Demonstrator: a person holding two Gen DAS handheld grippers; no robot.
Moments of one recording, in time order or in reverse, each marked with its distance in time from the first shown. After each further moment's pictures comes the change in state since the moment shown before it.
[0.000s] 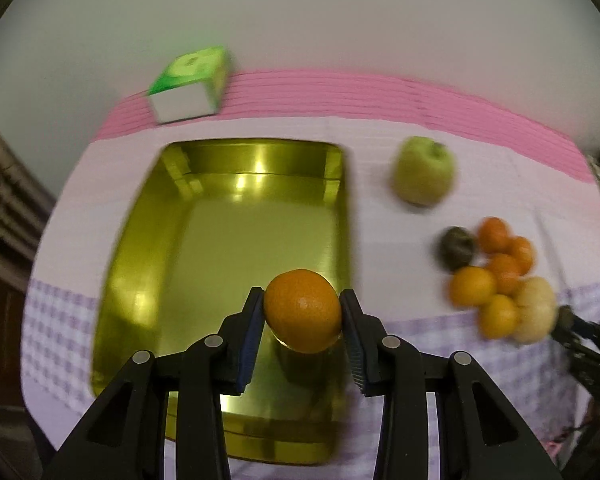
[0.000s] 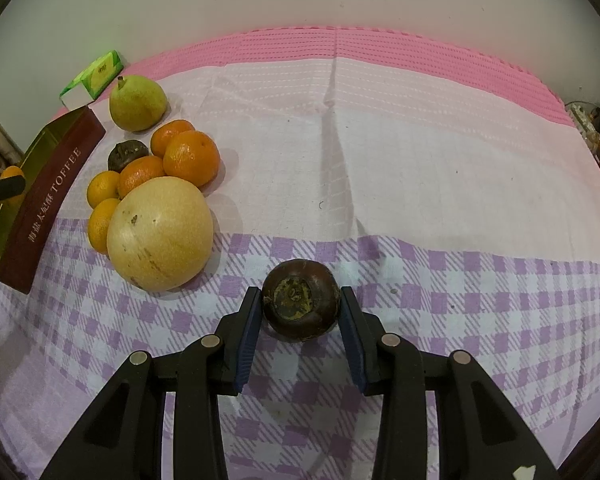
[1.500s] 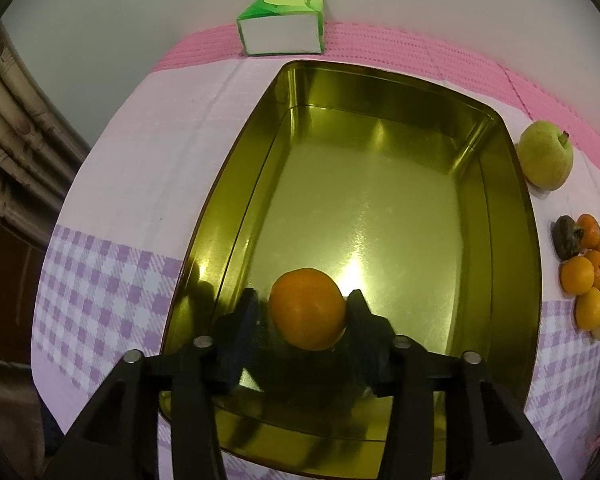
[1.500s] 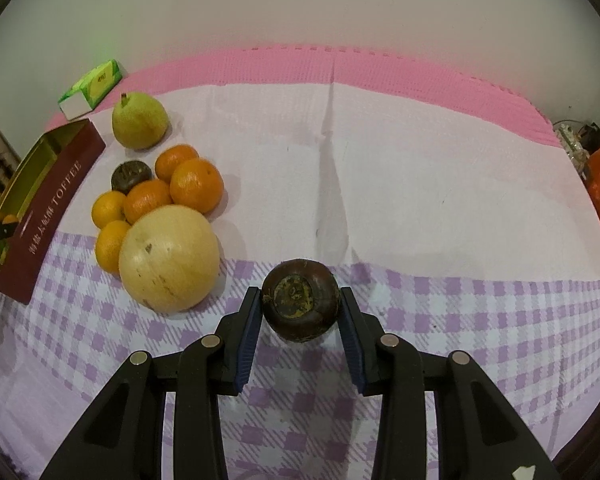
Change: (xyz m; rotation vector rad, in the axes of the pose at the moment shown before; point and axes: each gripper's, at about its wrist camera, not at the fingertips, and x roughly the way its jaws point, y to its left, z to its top) left arm 0.037 0.078 -0.027 -0.110 0.094 0.097; right arm -0.020 0.009 0.015 -0.006 -0.059 -0.047
